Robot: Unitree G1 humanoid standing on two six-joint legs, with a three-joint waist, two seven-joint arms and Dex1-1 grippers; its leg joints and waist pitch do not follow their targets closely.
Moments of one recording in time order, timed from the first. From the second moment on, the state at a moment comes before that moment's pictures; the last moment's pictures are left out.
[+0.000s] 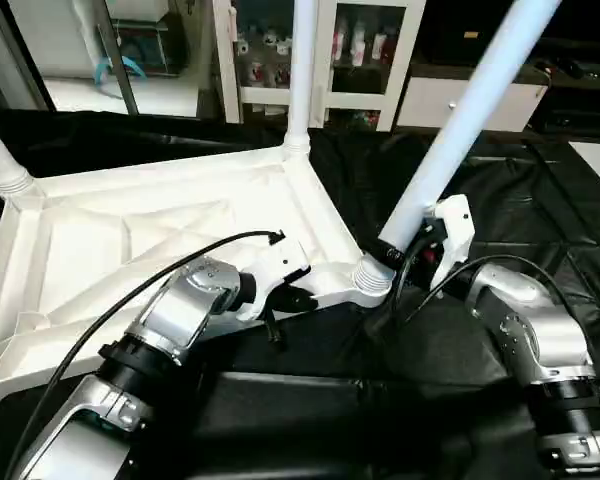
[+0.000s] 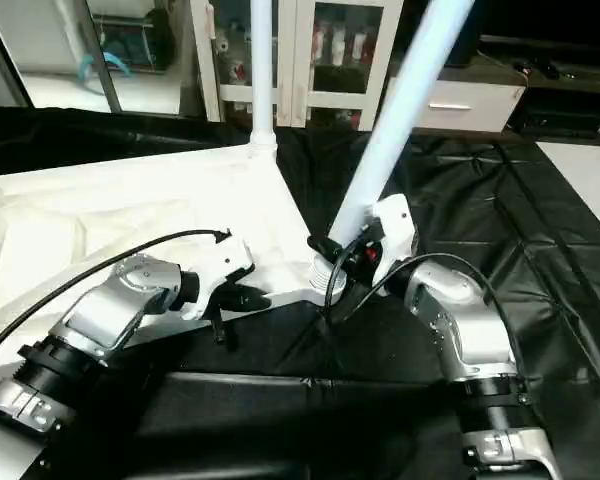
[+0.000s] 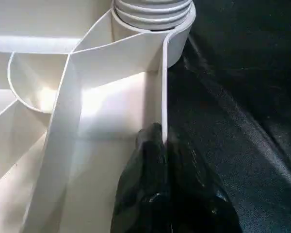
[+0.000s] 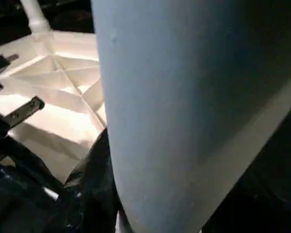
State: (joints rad) left arm -0.57 0.33 -0.39 0.35 0.00 0.45 -0.98; right arm -0.40 -0.35 0.04 0.21 0.31 0.38 0.74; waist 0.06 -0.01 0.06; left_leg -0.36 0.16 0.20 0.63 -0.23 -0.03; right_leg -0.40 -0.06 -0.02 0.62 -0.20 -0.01
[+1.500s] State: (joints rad) left arm -0.63 0.06 -0.28 0.46 0.05 0.60 -0.56; right arm -0.70 -0.10 0.00 0.72 0.16 0.15 0.15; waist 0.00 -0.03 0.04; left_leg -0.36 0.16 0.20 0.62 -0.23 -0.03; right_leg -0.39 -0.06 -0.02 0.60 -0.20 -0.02
